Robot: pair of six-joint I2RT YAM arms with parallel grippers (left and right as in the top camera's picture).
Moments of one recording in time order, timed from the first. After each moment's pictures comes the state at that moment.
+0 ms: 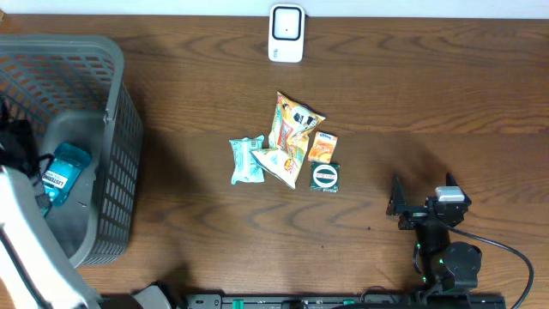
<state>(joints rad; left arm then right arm) 0.62 1.43 1.51 -1.23 -0.20 -1.29 0.02 0.02 0.01 -0.07 -0.01 0.00</state>
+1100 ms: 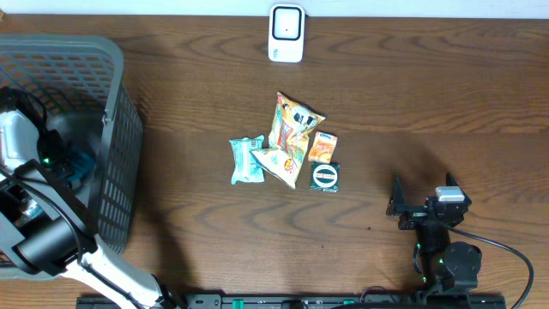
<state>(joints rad) 0.63 2.00 1.51 -1.05 -0.20 -1.49 0.02 0.02 0.01 -0.07 -0.01 0.00</state>
